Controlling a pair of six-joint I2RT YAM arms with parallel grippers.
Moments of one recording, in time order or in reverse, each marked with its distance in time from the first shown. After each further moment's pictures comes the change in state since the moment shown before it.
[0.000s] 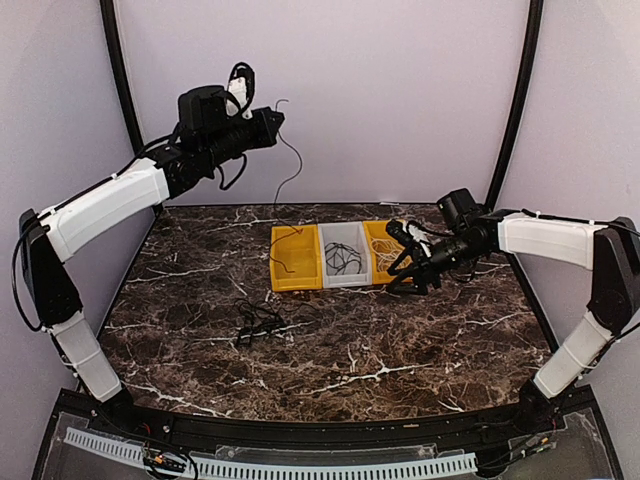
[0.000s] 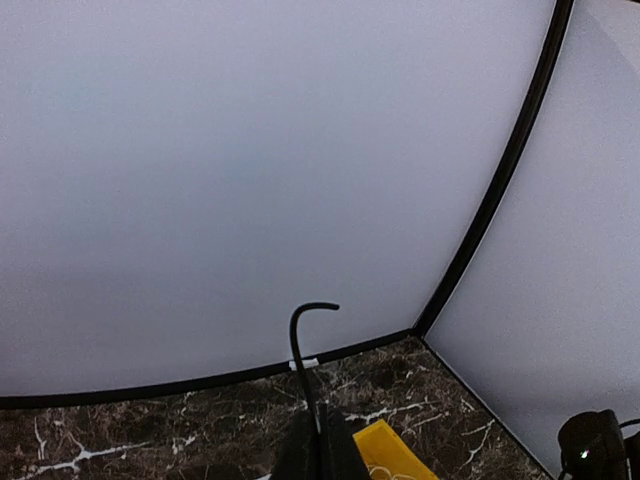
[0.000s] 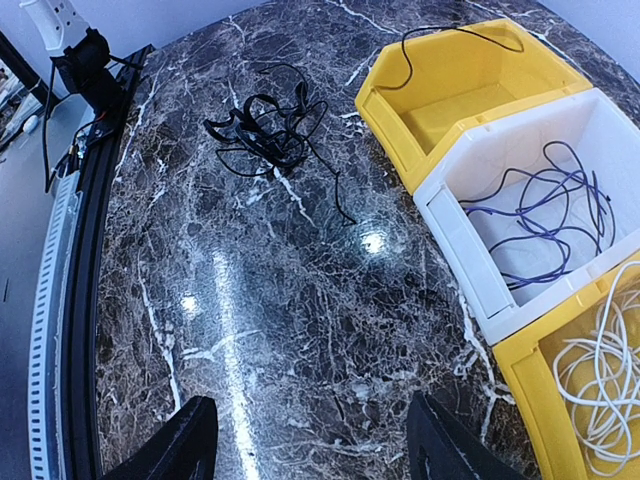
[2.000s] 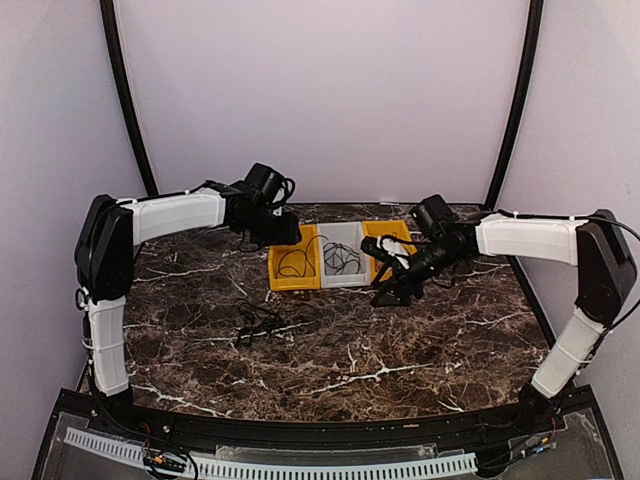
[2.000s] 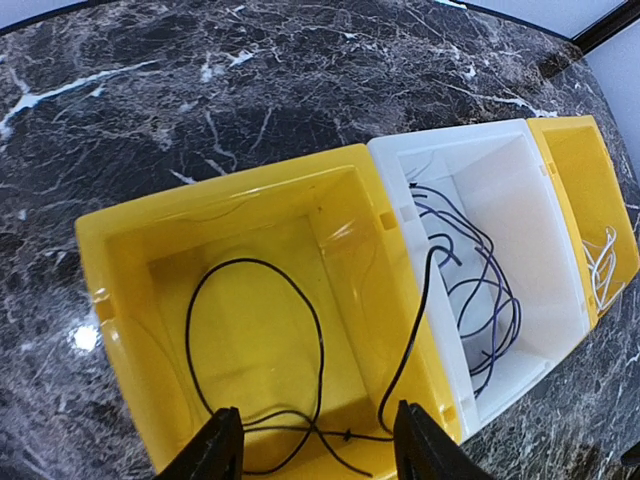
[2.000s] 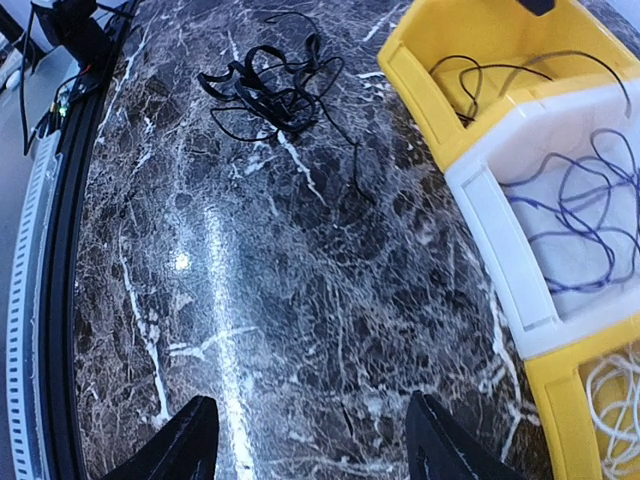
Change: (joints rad) left arm 0.016 0.357 -0.050 -0.483 0.086 -0.149; right arm 0.100 0.071 0.038 -0.022 0.116 -0.010
